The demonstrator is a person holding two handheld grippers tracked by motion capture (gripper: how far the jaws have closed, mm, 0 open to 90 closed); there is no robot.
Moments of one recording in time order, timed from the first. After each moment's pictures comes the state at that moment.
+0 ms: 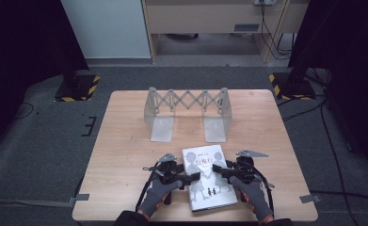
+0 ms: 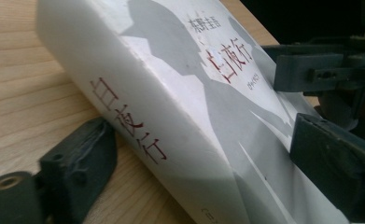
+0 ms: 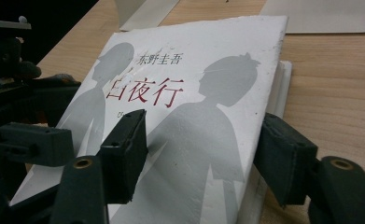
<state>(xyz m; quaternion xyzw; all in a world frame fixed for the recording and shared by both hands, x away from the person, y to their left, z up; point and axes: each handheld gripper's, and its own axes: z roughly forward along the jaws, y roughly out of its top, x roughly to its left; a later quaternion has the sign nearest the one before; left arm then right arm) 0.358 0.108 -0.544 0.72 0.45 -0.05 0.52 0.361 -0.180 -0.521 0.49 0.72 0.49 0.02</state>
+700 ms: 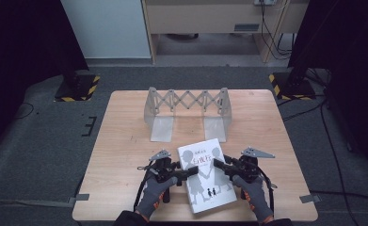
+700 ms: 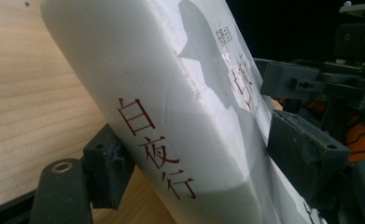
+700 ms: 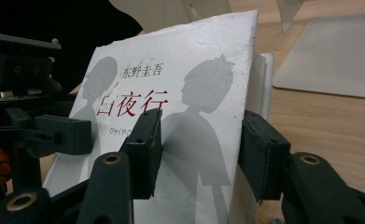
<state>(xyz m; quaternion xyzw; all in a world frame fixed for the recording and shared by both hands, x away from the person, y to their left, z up) 0.354 0.117 -0.517 0.70 0.43 -0.05 0.57 0.354 -0.184 -0.501 0.44 0.70 0.56 0.04</state>
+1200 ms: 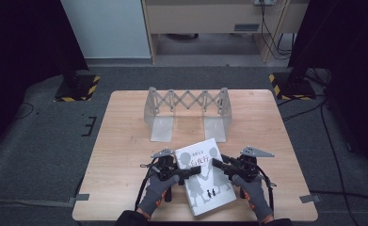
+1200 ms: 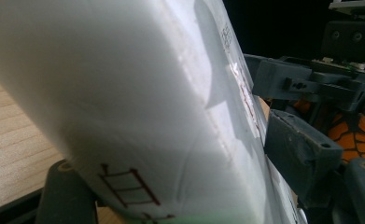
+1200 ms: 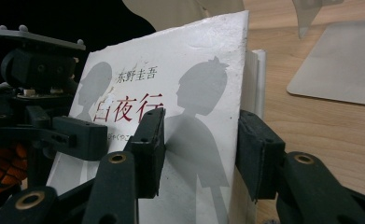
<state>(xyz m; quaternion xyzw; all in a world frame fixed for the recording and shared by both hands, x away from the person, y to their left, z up) 0.360 0.111 -0.518 0.70 0.43 -0.09 0.57 0.356 -0.181 -0.499 0.43 0.70 0.57 0.03</state>
